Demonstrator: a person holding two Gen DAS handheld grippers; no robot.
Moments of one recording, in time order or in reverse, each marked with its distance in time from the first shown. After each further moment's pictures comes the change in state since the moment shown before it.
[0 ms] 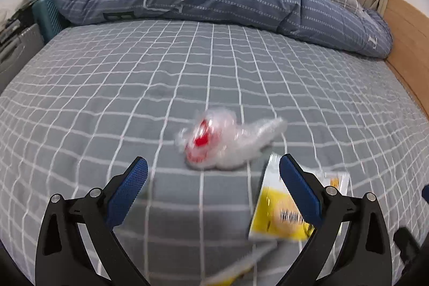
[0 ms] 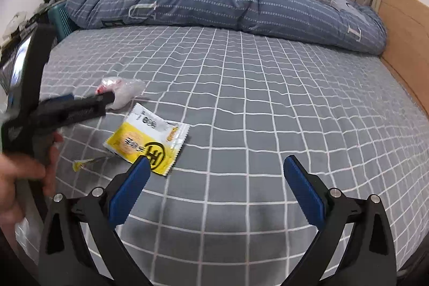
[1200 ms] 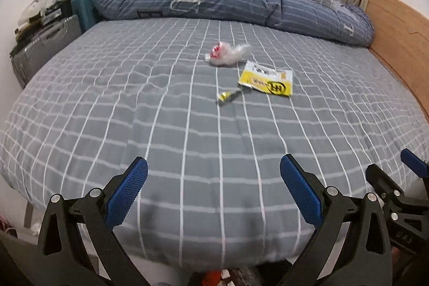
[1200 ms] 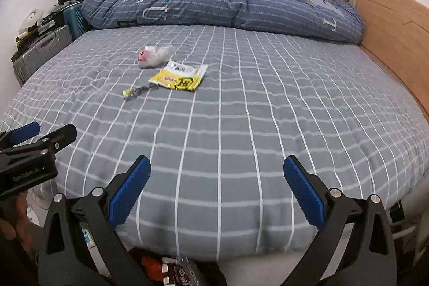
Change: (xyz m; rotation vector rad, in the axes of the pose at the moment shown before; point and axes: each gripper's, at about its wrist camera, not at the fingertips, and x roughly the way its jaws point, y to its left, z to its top) left arm -0.204 -0.001 -0.179 -0.001 -0.041 0.060; right arm -0.137 0.027 -0.130 0.049 -0.045 -0.009
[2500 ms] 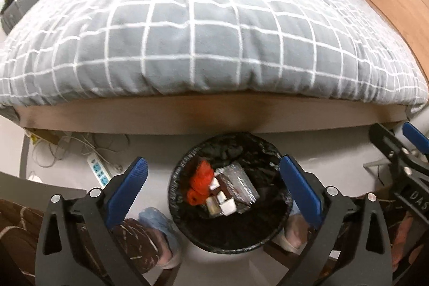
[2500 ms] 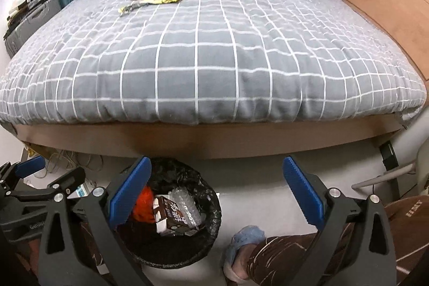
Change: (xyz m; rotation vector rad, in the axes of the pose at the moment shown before) left arm -0.038 -0.021 -0.184 0.035 0.312 -0.055; right arm -0.054 -0.013 -0.154 0.068 0.198 -0.058
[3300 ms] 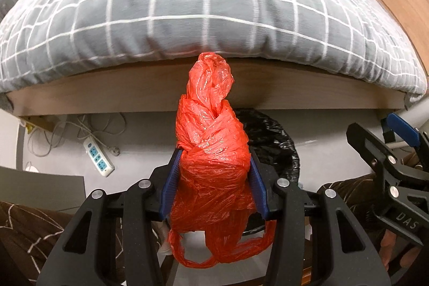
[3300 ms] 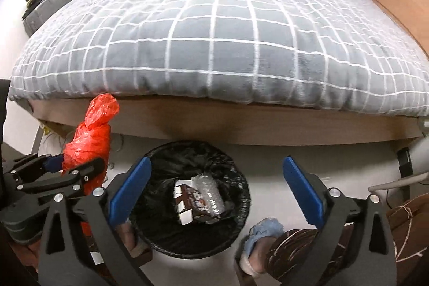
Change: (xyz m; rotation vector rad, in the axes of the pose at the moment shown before) left arm 0.022 0.014 -0.020 0.010 0.121 -0.045; right arm 0.015 0.037 -0.019 -0.069 0.075 0.106
